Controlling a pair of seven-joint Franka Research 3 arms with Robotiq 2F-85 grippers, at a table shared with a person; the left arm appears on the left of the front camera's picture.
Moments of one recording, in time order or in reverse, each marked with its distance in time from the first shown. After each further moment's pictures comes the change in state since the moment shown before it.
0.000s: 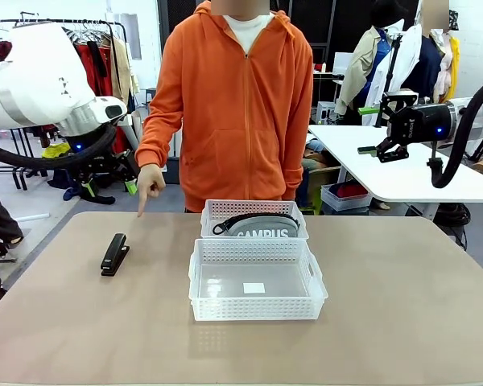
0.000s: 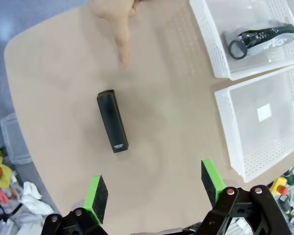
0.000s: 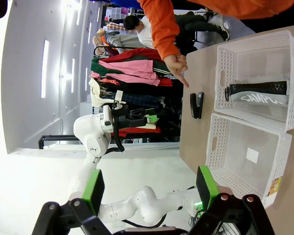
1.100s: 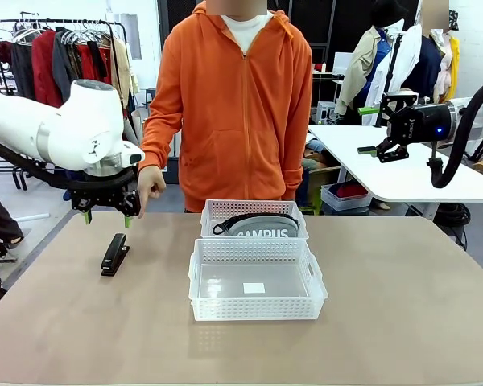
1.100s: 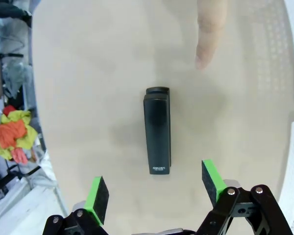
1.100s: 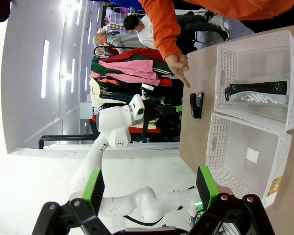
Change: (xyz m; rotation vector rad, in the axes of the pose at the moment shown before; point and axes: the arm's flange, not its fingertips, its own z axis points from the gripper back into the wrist) left arm 0.010 0.007 -0.111 0.296 0.083 0.143; right arm 0.000 0.000 0.000 0.000 0.000 0.000
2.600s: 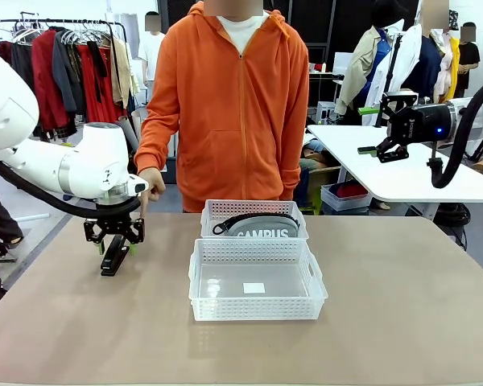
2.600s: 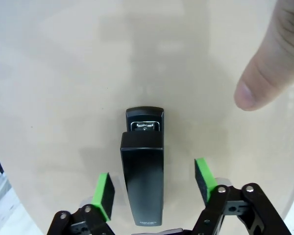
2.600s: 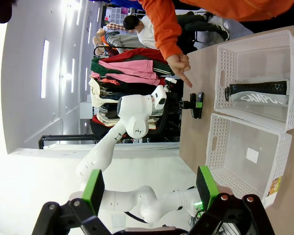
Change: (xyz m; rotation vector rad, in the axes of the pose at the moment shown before) left arm 0.019 -0.003 -0.088 -0.078 0.115 0.026; right arm 0.000 0.000 0.000 0.000 0.000 0.000
